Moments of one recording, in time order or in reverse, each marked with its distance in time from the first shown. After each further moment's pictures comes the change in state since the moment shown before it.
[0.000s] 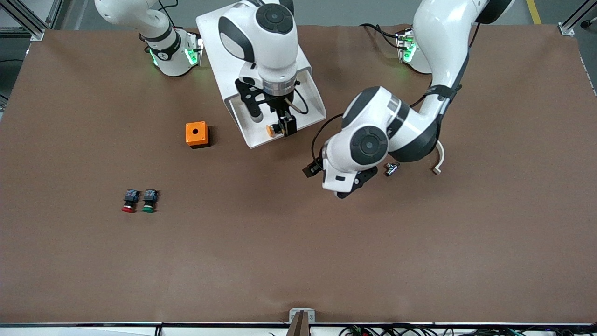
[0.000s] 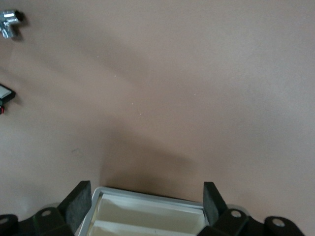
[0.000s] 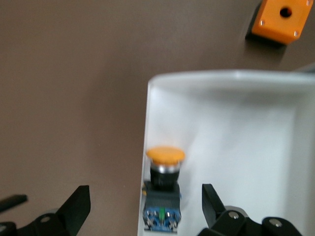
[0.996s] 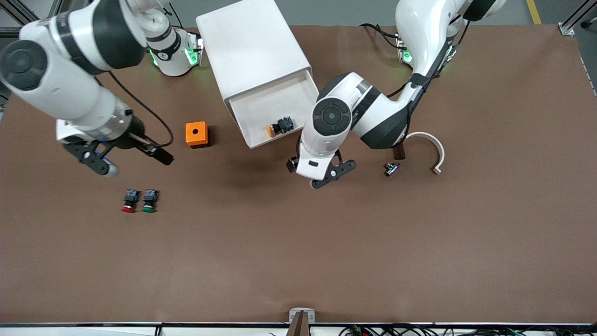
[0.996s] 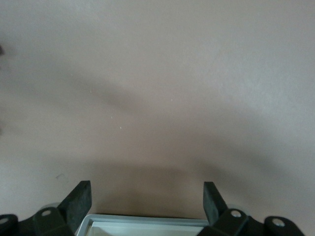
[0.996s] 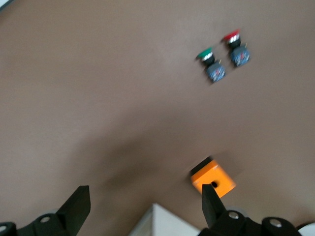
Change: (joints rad) left arm -0.084 0.000 -0.008 -0.019 0.122 0.107 0.014; right arm -0.578 -0.142 -0.010 0.012 0.161 -0.209 -1.194
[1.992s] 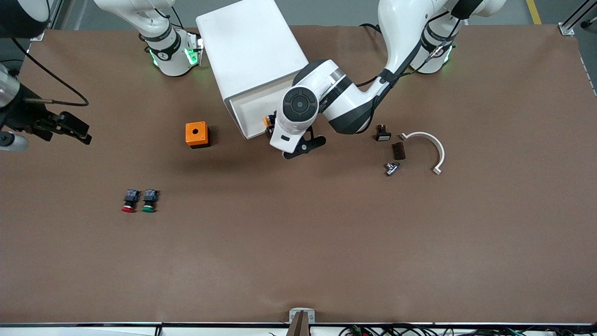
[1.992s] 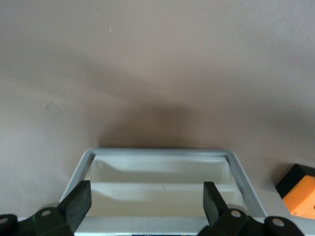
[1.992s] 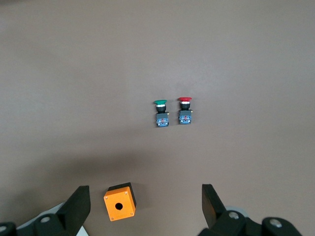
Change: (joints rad) left arm -0.022 -0.004 -0.115 -0.101 -0.135 -0.031 -0.020; right arm -0.198 -0.157 0.007 0.000 -0.082 -0.064 -0.596
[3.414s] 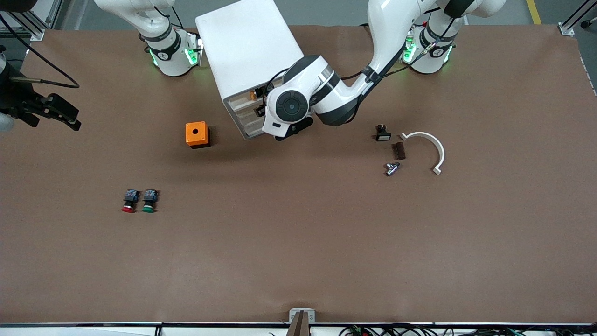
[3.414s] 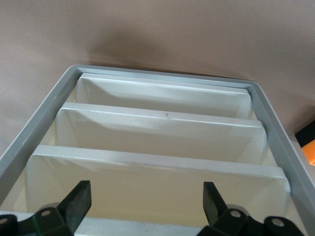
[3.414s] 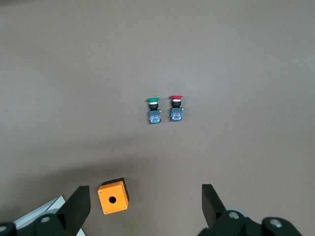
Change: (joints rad) left arm -0.038 0.005 -0.030 -0.066 -0.209 -0.005 -0.068; right arm 0.000 -0.041 0.003 0.000 -0.034 -0.038 -0.001
